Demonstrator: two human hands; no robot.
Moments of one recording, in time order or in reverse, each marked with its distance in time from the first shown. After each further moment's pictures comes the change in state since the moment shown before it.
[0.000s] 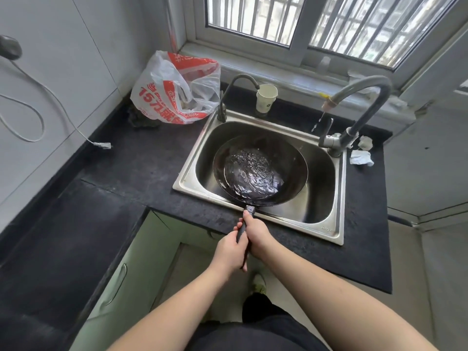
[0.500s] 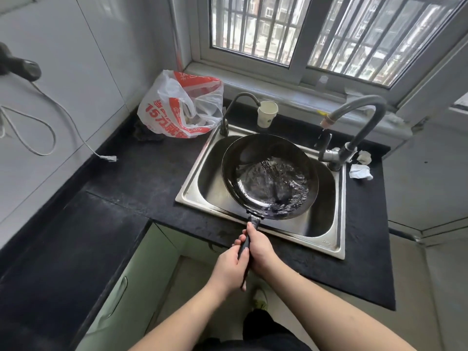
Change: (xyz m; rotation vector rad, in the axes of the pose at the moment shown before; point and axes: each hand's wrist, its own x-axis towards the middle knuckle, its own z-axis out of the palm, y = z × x) left_hand -0.015 0.002 -0.009 0.079 0.041 0.202; right_hand -0.010 0.002 -0.005 0.151 -0.097 0.000
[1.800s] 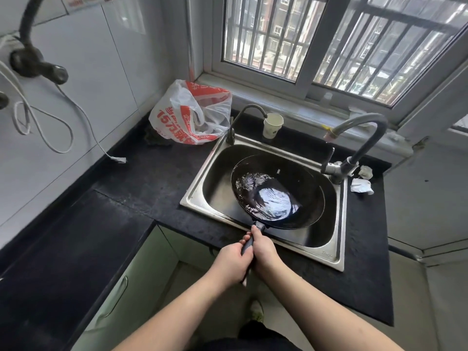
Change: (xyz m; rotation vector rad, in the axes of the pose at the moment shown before) left_hand 0.010 0.030 -0.019 0.103 -0.067 -0.006; right_hand -0.016 -0.015 0.013 -0.064 0.096 -0.053
